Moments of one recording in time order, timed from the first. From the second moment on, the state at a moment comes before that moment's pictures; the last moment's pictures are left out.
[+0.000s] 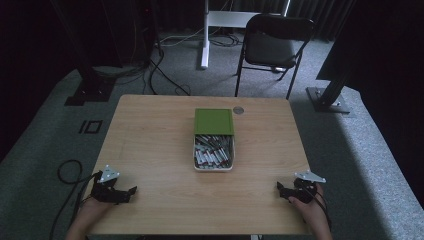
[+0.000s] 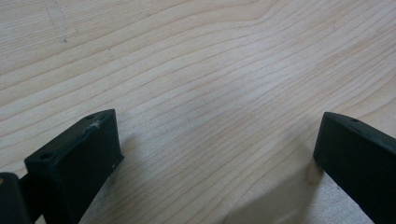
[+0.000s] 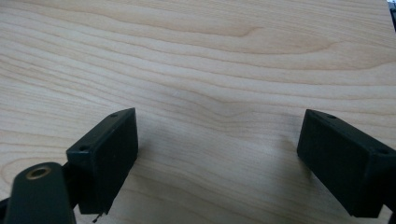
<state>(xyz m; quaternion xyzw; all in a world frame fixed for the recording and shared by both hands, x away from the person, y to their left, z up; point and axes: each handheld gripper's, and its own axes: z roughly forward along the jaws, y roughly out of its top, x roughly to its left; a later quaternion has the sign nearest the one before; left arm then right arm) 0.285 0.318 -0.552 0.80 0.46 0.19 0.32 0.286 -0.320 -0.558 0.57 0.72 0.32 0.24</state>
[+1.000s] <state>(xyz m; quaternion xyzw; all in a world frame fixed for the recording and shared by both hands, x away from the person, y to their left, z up) 0.285 0.318 -0.552 0.81 0.46 0.19 0.32 0.289 -0.314 -0.557 0.58 0.71 0.31 0.24</state>
